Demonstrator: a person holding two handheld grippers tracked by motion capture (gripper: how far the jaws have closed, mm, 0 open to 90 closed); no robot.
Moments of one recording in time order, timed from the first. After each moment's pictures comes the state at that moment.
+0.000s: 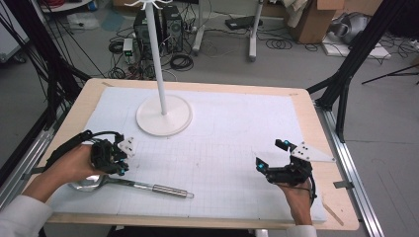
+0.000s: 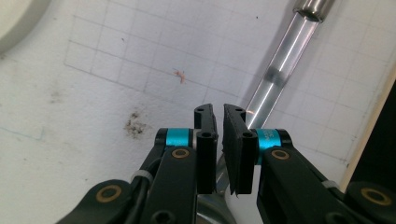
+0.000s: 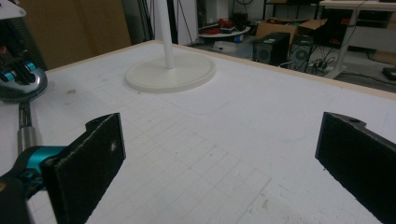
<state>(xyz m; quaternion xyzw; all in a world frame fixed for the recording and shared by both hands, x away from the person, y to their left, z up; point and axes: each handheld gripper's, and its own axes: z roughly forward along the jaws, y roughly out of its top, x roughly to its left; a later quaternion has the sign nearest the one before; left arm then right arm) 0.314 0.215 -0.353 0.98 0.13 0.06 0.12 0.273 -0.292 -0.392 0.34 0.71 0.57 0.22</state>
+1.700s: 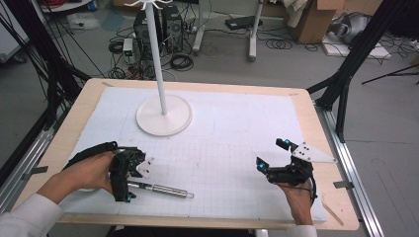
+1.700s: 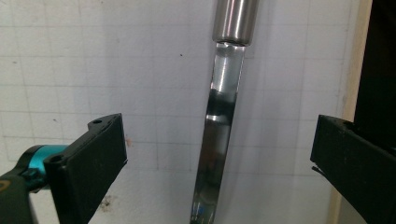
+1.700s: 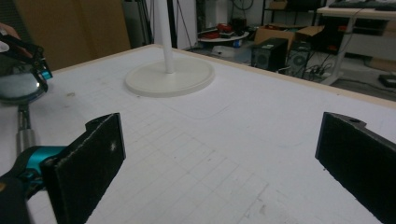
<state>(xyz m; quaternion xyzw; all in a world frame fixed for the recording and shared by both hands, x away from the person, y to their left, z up) 0.293 0.167 -0.379 1.00 -0.02 0.03 0.08 0.272 -0.292 -0.390 0.34 0.71 0.57 0.23</state>
